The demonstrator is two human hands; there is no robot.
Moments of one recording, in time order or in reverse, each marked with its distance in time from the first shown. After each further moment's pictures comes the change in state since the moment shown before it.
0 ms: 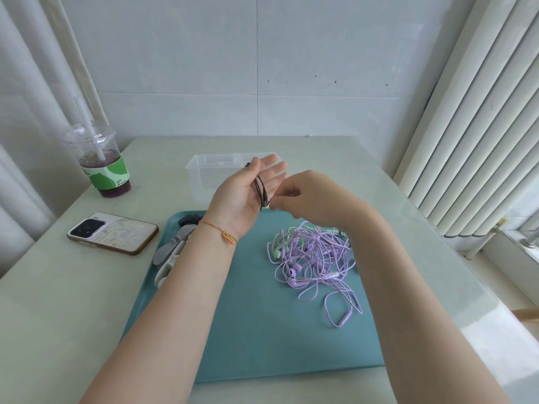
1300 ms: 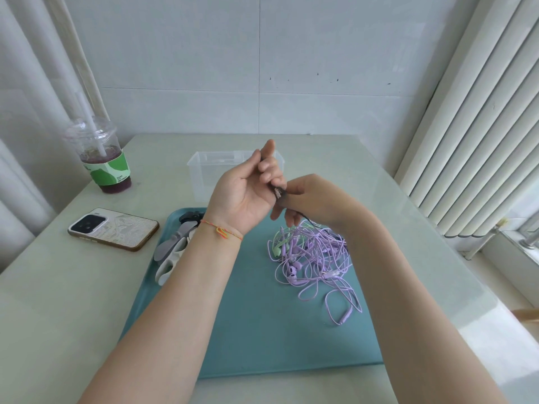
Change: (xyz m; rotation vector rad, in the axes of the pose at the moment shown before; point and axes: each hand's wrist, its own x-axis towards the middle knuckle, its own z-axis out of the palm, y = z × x) left_hand -0.002 0.004 0.005 -0.509 -0.251 -0.077; right_hand -0.001 0.009 0.007 0.316 -0.093 0.050
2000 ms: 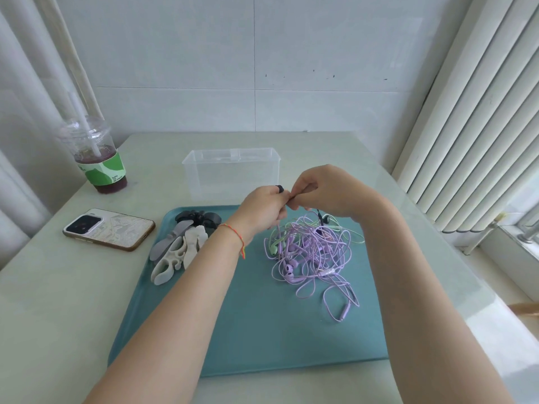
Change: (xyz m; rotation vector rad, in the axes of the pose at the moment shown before) left_hand 0.001 -0.029 -0.011 1.428 0.275 -0.124; right_hand 0.000 0.011 -0.027 -0.317 0.100 0.026
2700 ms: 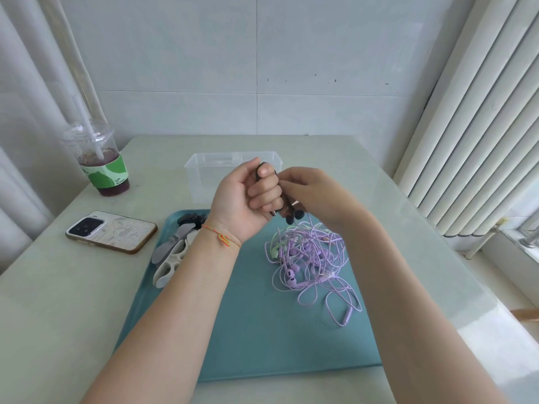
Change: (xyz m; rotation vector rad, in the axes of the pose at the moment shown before) left_hand 0.000 0.004 -0.024 -1.295 -0.417 0.096; right_hand 0.011 -0.006 0.027 0.530 0.053 -0.058
